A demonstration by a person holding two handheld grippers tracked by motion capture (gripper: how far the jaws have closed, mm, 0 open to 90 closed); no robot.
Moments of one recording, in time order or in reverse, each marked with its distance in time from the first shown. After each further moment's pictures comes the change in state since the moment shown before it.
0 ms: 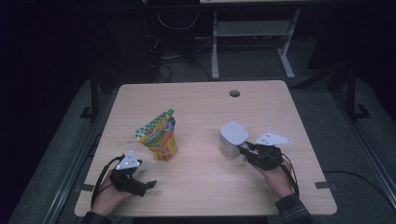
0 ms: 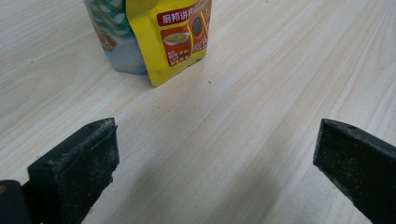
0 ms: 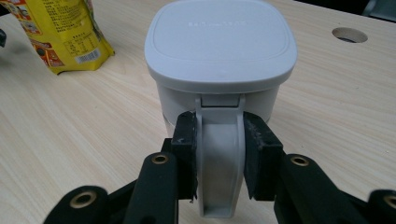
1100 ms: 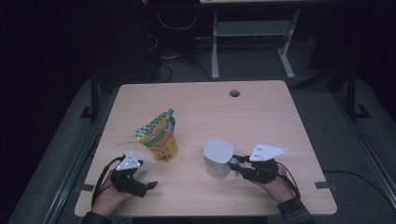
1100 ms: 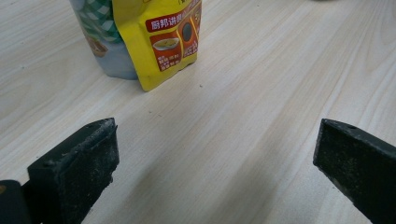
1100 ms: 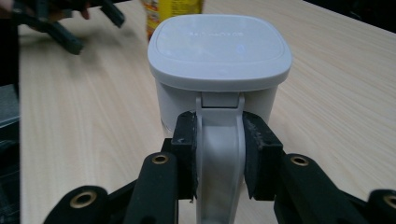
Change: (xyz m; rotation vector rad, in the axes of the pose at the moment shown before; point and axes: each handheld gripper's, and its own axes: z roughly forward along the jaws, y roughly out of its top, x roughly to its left) left arm -0.003 0.001 0.000 -0.006 -0.018 0.010; right arm 0.032 -0.005 -0.010 -0.029 0.292 -0.216
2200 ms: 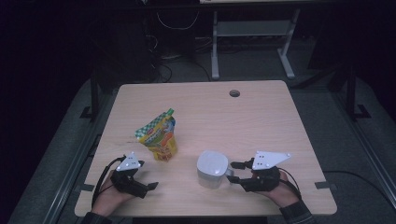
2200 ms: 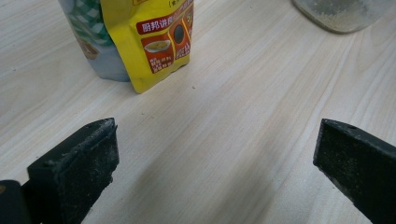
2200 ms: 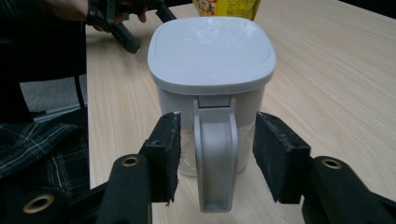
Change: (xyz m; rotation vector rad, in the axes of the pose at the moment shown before) left arm -0.002 0.001 -0.001 -0.007 -0.012 0.003; right arm 0.012 -0.005 -0.013 -0.014 0.122 -0.013
